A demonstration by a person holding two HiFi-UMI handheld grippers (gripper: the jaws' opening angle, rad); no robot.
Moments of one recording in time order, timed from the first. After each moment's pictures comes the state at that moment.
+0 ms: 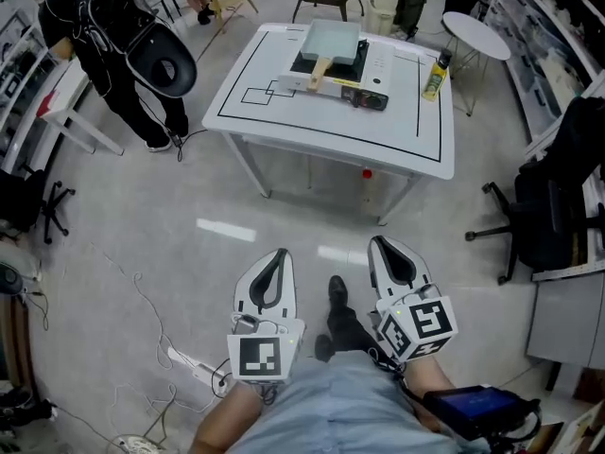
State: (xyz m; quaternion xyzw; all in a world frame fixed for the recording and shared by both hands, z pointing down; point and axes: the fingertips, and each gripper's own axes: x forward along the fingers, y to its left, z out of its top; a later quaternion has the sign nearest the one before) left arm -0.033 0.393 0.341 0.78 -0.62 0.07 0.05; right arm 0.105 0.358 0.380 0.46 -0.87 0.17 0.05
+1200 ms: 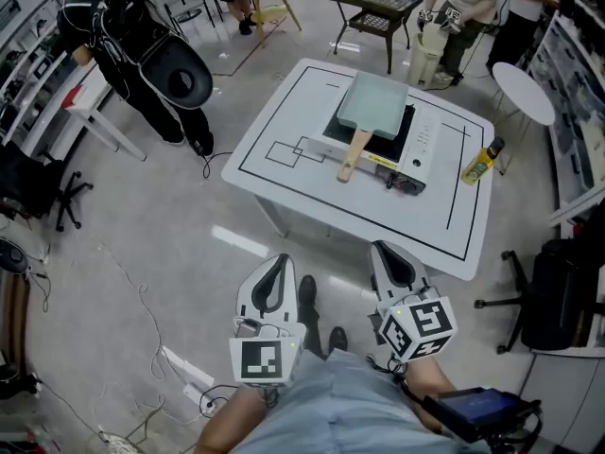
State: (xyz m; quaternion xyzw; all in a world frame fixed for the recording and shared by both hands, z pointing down) left arm -0.081 0.180 0.326 0.72 -0.69 0.06 0.03; right arm 0.048 0.120 0.373 0.39 -0.90 0.17 0.04
